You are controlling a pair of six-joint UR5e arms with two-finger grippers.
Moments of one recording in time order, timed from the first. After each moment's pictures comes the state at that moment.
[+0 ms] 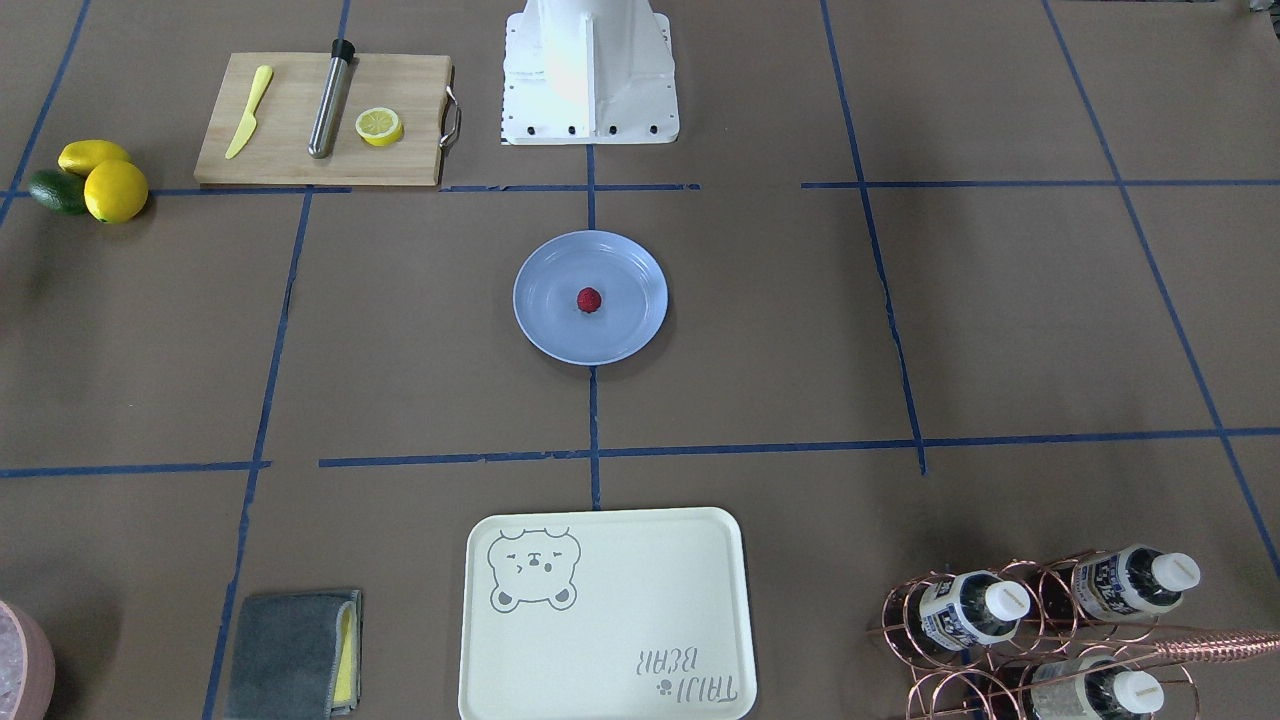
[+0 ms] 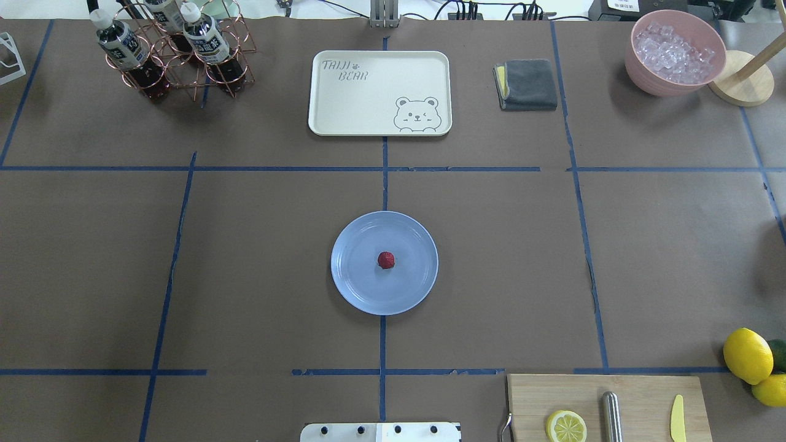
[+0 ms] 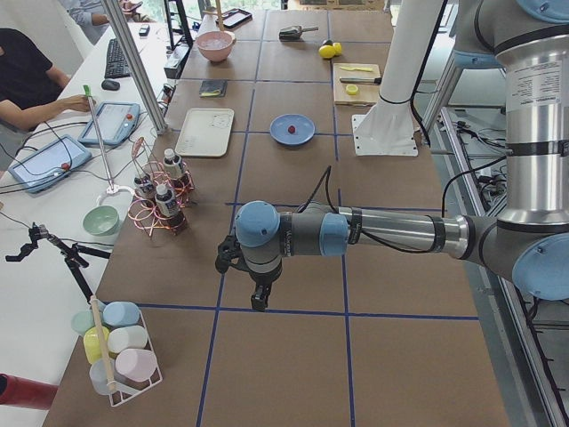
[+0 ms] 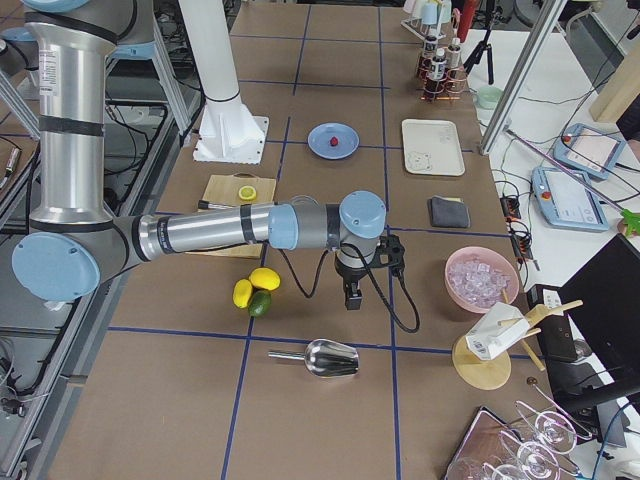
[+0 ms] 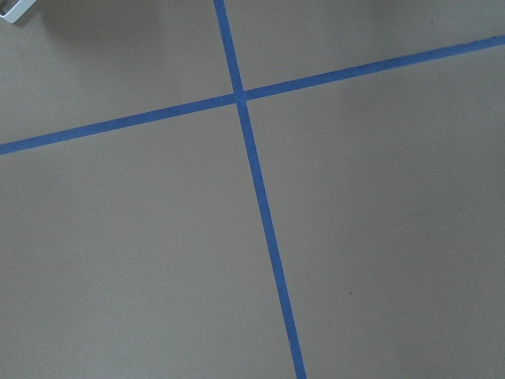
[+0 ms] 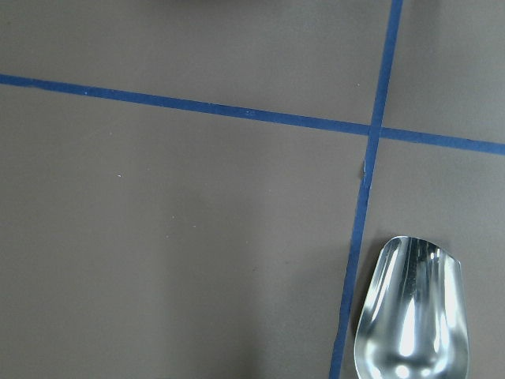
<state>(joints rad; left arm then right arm) -1.58 -1.44 -1.78 -1.48 -2.39 0.24 1.50 -1.65 1.83 -1.69 2.41 -0.03</state>
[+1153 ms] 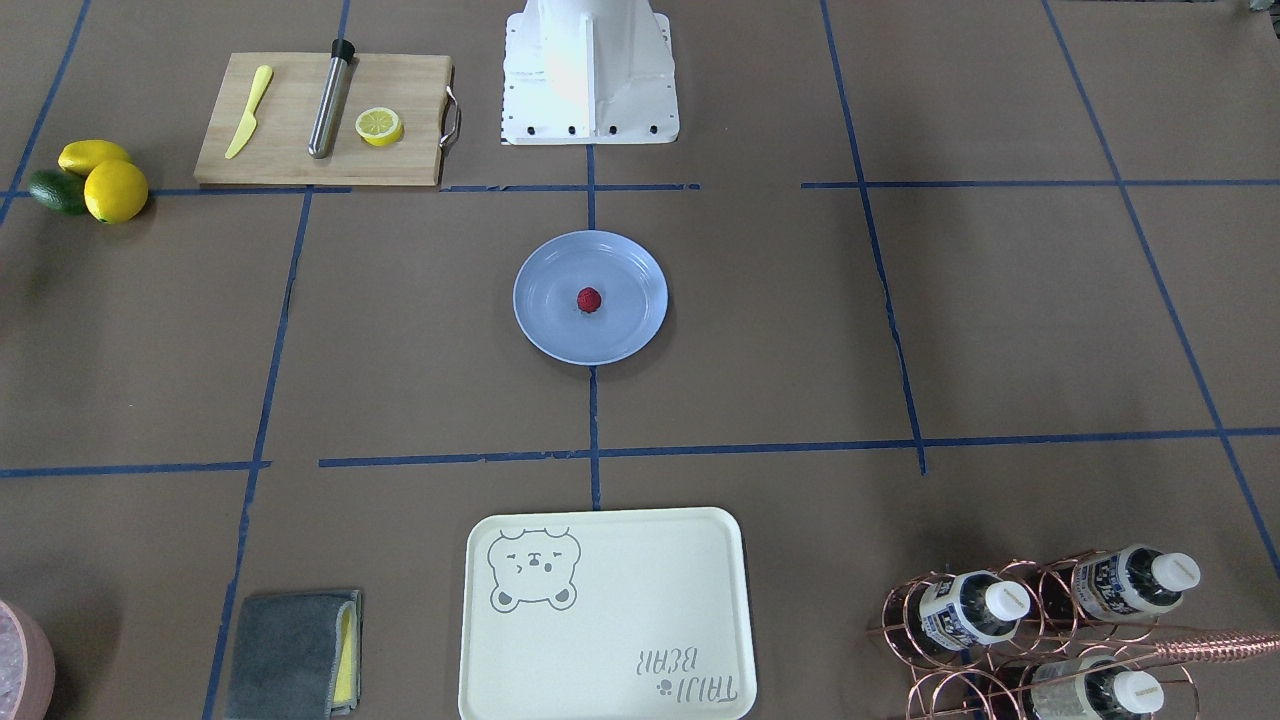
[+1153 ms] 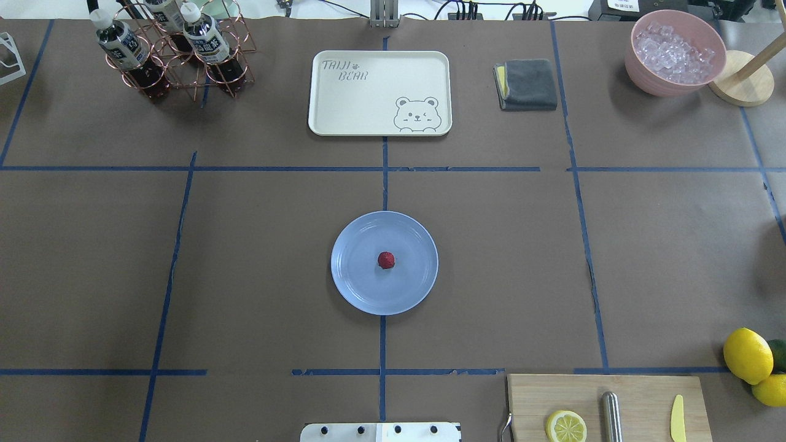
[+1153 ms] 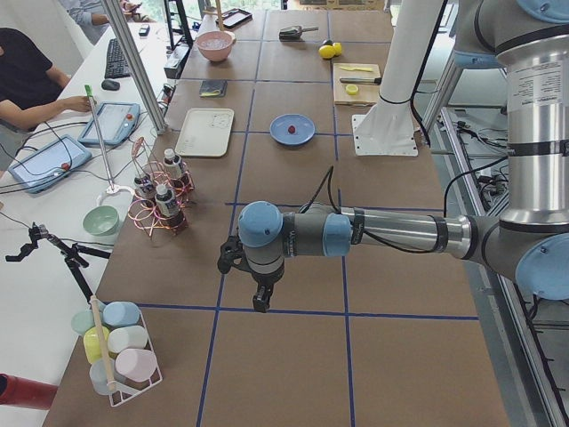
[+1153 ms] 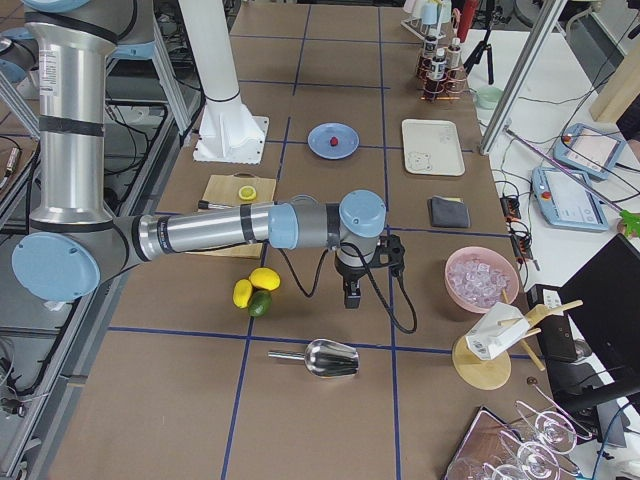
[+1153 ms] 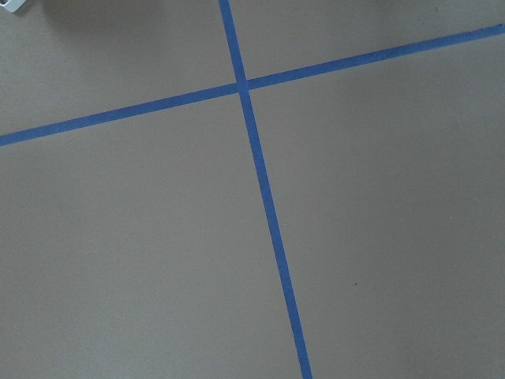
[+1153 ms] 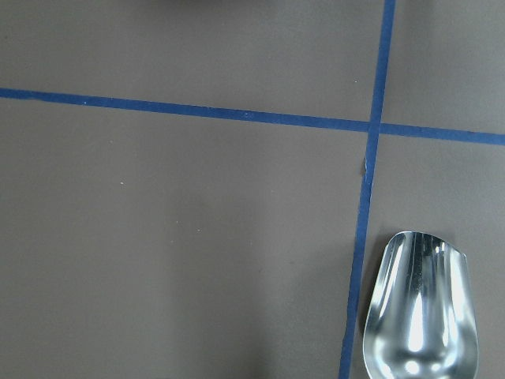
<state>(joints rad) -1.58 -1.44 -1.79 -1.48 -2.38 0.24 1.49 -1.65 1.83 -1.69 2.41 0.00</state>
